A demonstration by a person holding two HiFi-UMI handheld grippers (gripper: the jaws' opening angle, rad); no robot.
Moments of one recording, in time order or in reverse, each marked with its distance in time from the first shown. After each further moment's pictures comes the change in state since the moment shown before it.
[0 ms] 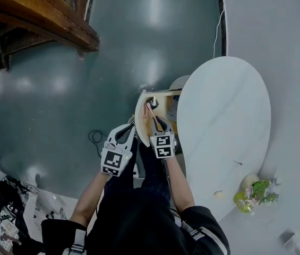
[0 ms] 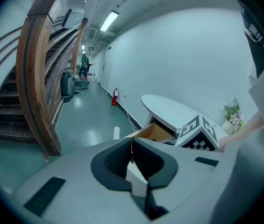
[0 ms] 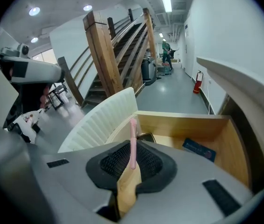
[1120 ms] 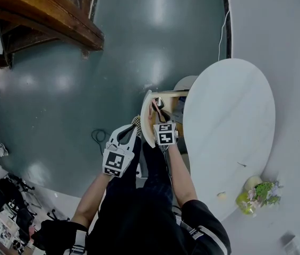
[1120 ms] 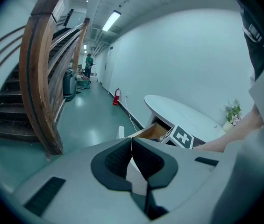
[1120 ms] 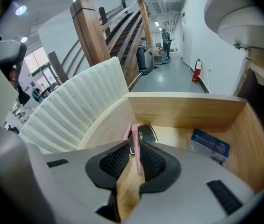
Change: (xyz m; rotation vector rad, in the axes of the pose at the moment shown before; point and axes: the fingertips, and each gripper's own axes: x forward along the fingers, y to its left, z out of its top) left arm -0.007 0.013 -0.003 -0.013 0.003 0.015; right arm 0.061 -0.016 -0.022 0.055 0.112 -0.011
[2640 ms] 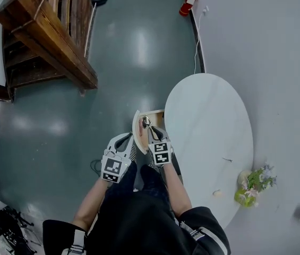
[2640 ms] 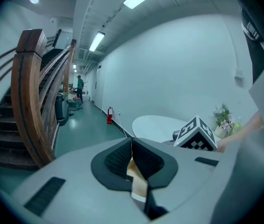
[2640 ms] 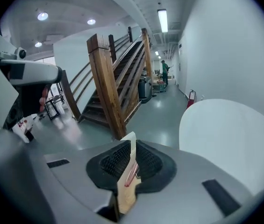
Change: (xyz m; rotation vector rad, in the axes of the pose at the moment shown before) left arm -0.083 -0.058 0.104 0.165 -0.173 -0.040; right arm -0.179 0.039 0.092 -0.041 -0.307 -0.044
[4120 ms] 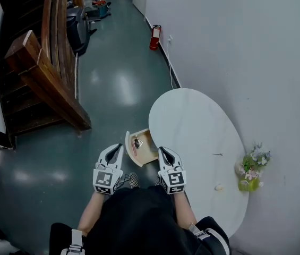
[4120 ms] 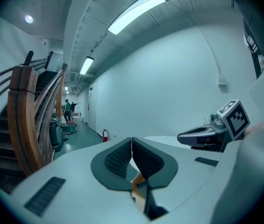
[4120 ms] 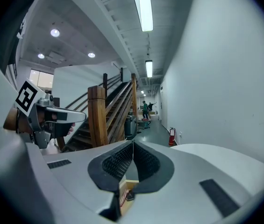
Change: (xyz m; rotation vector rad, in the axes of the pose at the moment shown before) left arm -0.094 -0.047 0.108 0.151 -0.227 -0.045; right arm -0.252 0.014 0.092 0.018 -0.472 -0.201
